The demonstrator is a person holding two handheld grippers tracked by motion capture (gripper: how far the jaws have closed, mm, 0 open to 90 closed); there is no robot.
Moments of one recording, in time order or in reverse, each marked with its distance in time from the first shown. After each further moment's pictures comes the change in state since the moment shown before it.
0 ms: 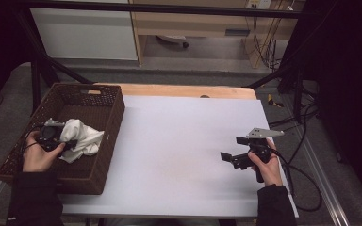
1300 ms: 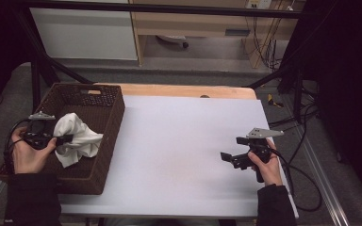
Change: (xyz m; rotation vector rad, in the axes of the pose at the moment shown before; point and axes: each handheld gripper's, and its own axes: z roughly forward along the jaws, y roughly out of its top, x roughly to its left) left arm -0.007 0.017 -0.050 -0.065 -0.085 -0.025; right arm 0.000 0.000 0.000 0.004 -0.002 -0.001
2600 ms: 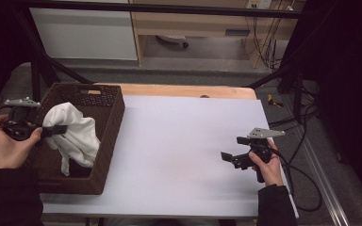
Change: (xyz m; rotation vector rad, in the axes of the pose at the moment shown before) left arm -0.016 0.037 -0.062 -0.020 -0.102 0.059; right arm 0.000 0.001 -0.003 -0.006 0.003 -0.001
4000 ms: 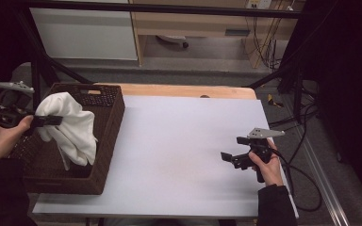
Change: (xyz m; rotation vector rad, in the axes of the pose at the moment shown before) left arm -0.014 0.038 -0.037 0.040 -0.034 0.069; right arm 0.000 0.000 0.000 0.001 0.000 -0.003
